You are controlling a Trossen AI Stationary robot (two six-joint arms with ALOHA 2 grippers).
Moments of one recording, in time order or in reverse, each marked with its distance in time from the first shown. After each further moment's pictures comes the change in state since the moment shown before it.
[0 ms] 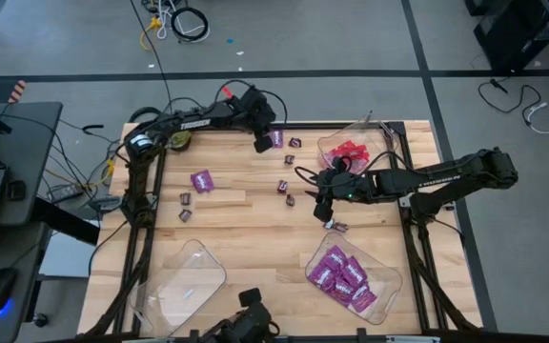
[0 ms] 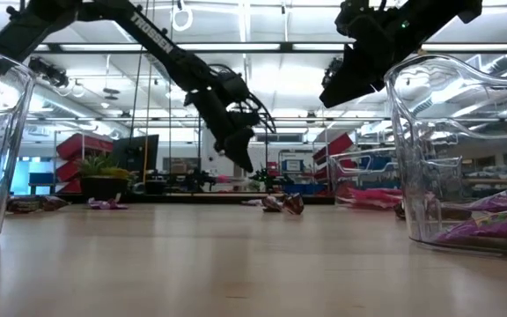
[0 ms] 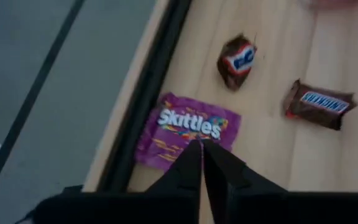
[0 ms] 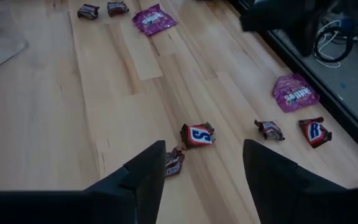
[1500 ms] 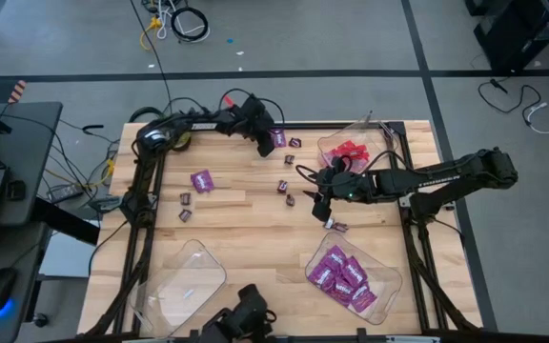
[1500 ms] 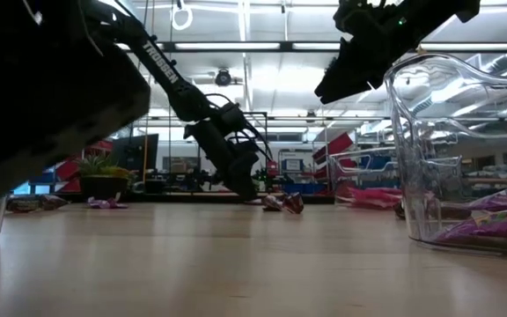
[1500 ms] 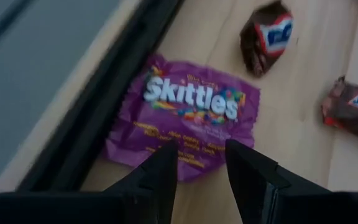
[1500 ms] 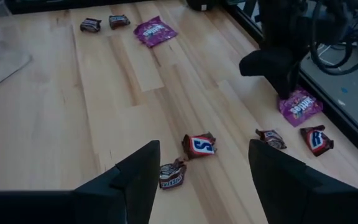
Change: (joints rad) left arm 0.049 0.141 -0.058 0.188 0.137 -0.171; right arm -0.004 0.002 -0.001 0.042 0.005 -0.001
